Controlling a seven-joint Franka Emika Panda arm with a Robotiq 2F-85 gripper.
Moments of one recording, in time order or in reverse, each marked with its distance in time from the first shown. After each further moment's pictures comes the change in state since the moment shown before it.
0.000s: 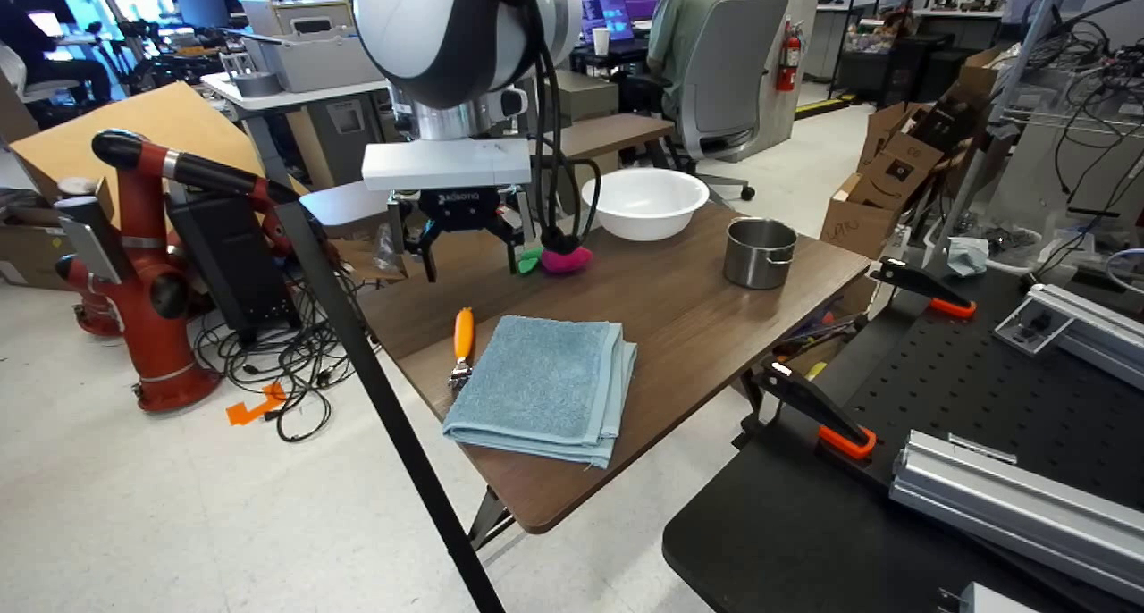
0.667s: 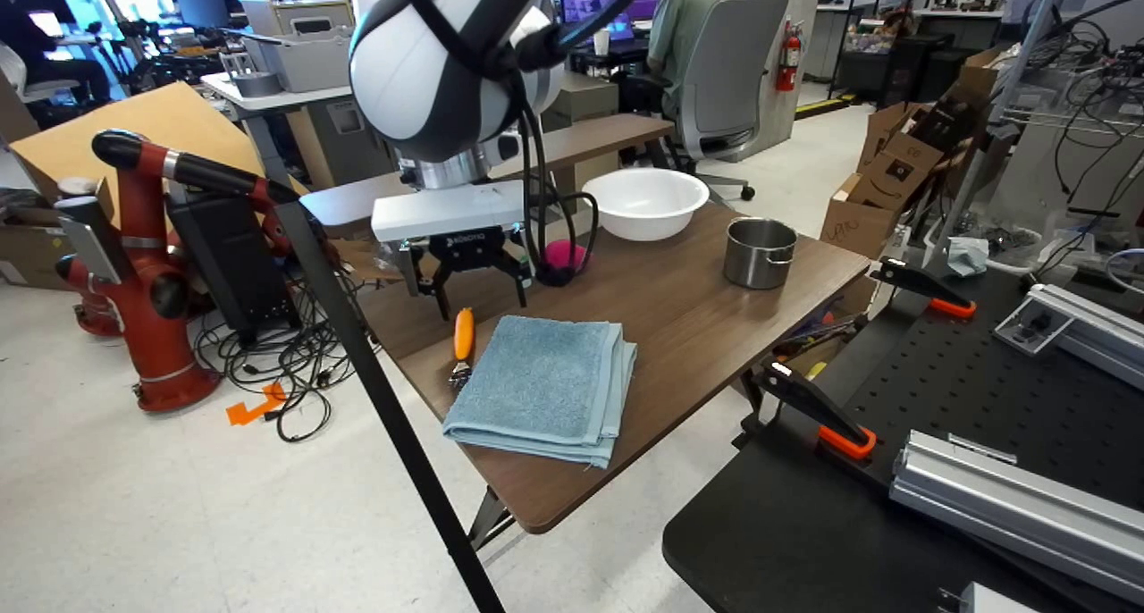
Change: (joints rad) arm 0.006 0.138 -0.002 0.147 0.002 -0.116 0.000
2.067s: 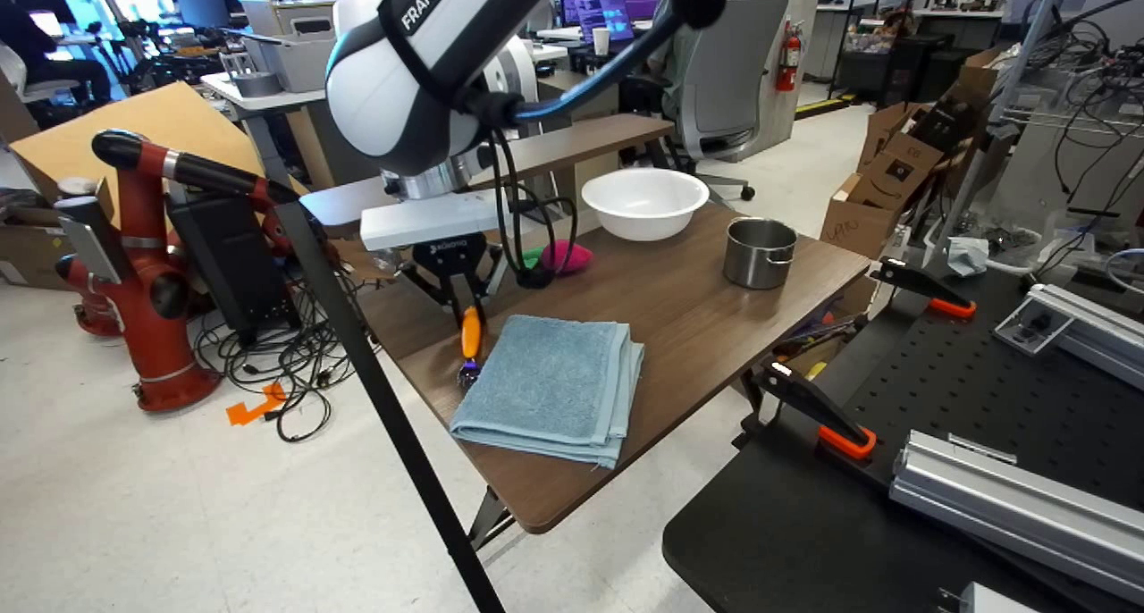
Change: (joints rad) arm 0.008 0.147 -0.002 0.243 0.000 -0.101 -0.078
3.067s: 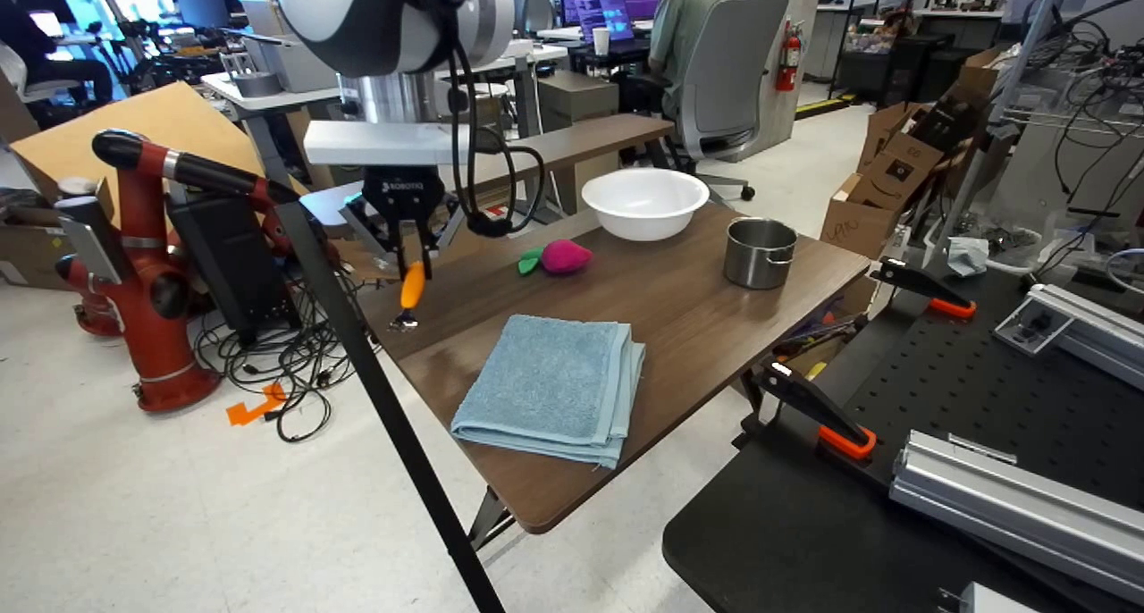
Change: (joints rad) arm -0.028 -0.042 0.045 0.084 0.100 -0.011 -0.063
